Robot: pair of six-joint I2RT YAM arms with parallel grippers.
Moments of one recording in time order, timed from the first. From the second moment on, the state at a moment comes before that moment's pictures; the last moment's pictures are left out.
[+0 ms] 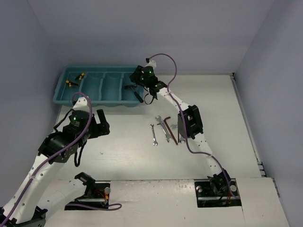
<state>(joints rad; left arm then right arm) -0.52 0.80 1.12 -0.99 -0.32 -0.54 0.57 2.67 2.43 -0.06 0.04 0.73</state>
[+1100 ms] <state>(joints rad) -0.62 1.08 1.22 -0.91 -0.29 -0.71 0.58 1.83 1.41 -0.19 -0.07 0.31</state>
